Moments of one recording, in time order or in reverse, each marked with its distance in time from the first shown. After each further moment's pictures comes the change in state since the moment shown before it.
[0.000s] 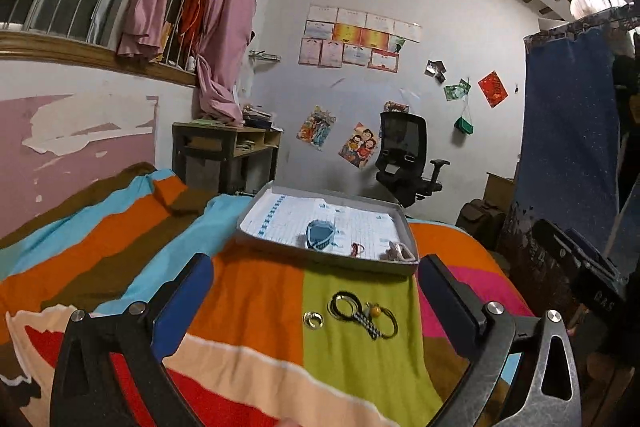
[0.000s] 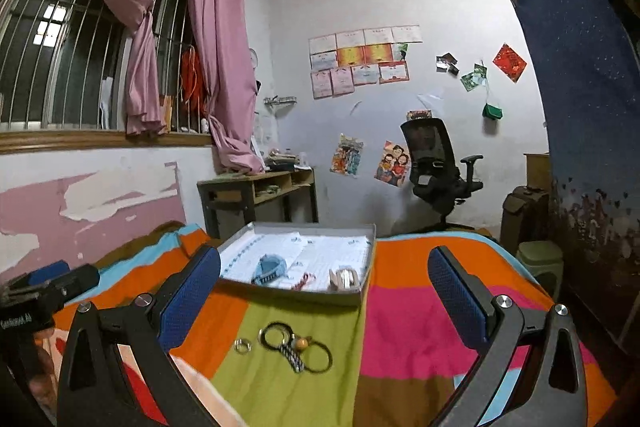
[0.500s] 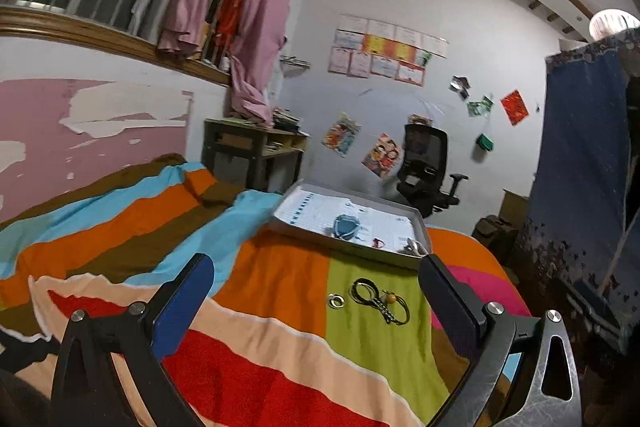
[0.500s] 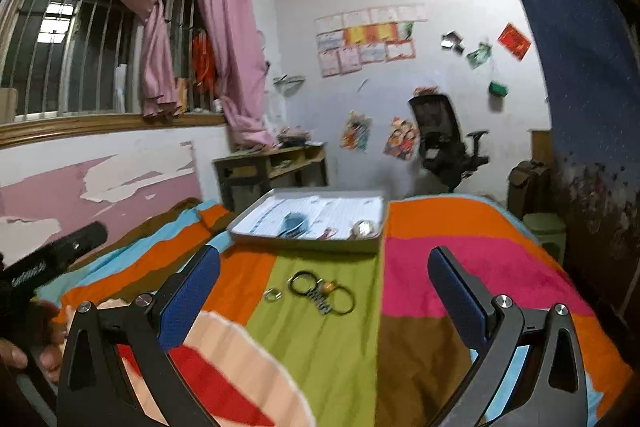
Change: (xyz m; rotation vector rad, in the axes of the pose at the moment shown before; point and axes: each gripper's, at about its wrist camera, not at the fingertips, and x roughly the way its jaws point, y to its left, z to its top) left arm -0.053 0.020 -0.020 -0.076 -0.031 0.096; right arm -0.050 0.008 -0.032 0.030 0.093 0.064
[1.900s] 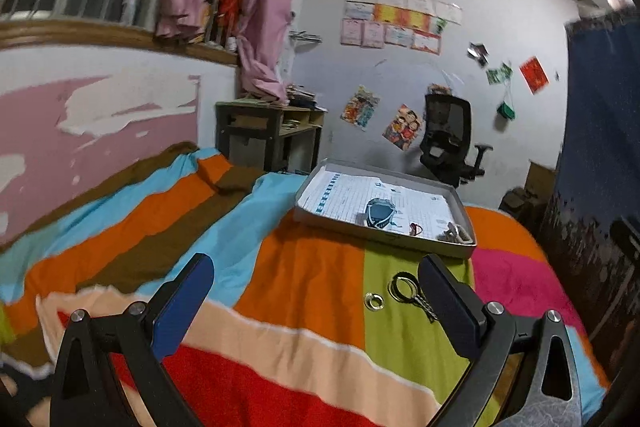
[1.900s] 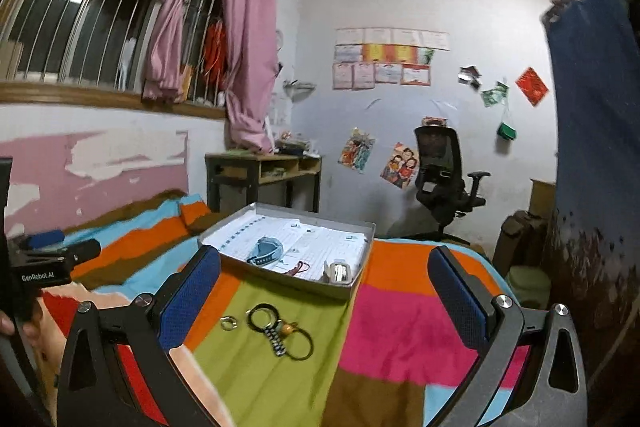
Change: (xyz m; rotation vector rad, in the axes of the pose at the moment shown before) left arm 0.077 0.004 0.016 0.093 0.102 0.066; right arm 0.056 -0.002 0.051 -0.207 -0.047 -0.043
